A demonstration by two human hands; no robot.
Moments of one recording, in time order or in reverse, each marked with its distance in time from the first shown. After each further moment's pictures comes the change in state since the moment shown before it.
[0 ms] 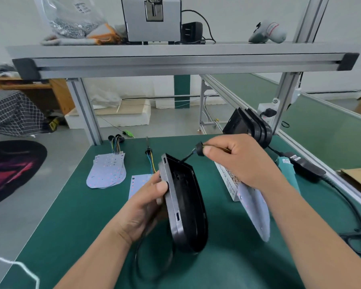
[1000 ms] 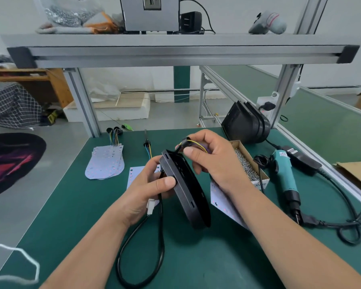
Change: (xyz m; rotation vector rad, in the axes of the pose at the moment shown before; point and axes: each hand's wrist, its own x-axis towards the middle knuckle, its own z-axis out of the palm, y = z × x) left_hand 0.012 -0.001 -0.011 0.330 0.055 0.098; right_hand 0.000 0.010 0.061 0.706 0.075 0.010
